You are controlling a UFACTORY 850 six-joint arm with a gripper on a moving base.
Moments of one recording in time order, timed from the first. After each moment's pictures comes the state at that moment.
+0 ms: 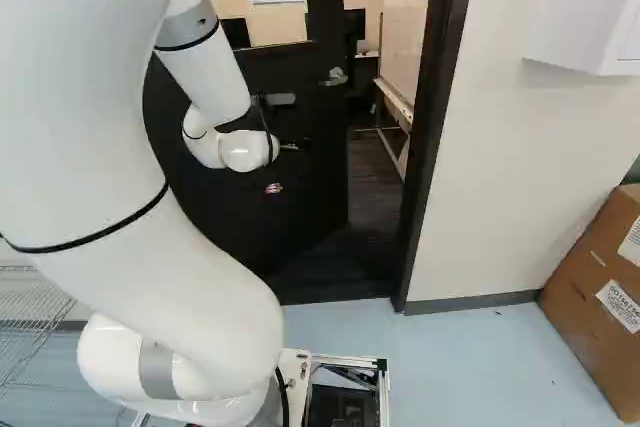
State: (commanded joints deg) arm 6.3 -1.5 -29.3 -0.1 38.3 0.0
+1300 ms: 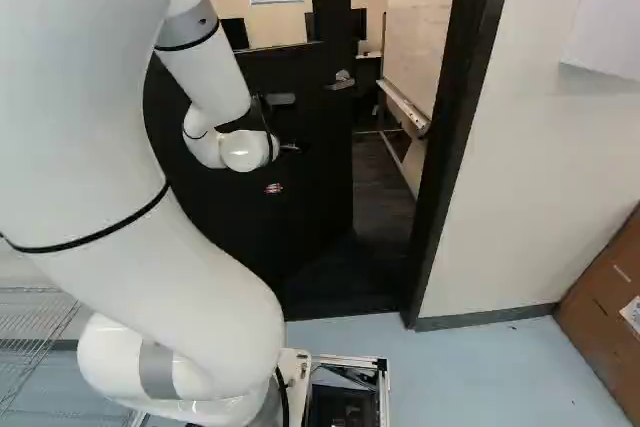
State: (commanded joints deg) arm 6.3 -1.5 -29.3 -0.1 38.3 0.0
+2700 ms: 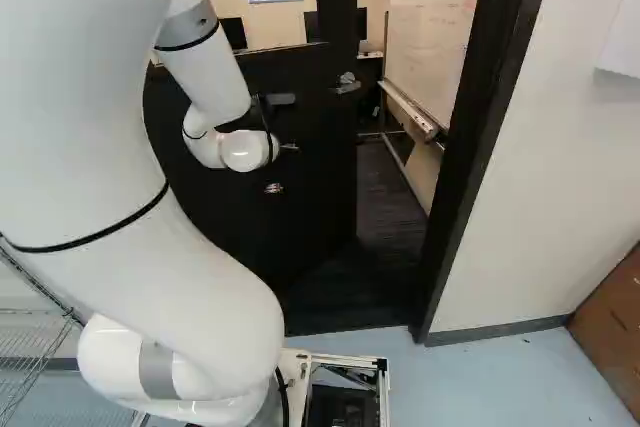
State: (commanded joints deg) arm 6.5 -1.8 -29.6 -0.1 38.3 0.0
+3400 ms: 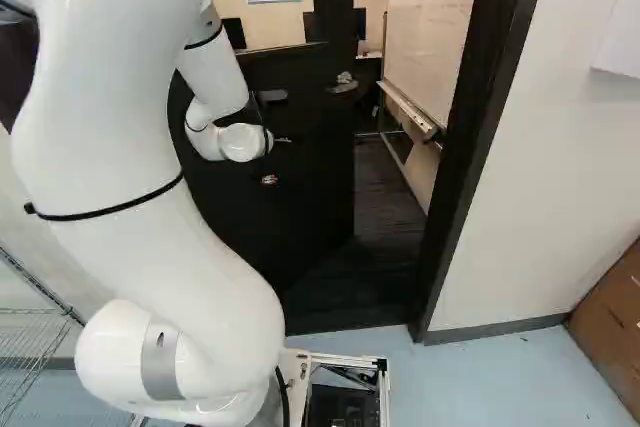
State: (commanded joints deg) arm 10.3 -9.3 -37.7 -0.1 38.3 0.0
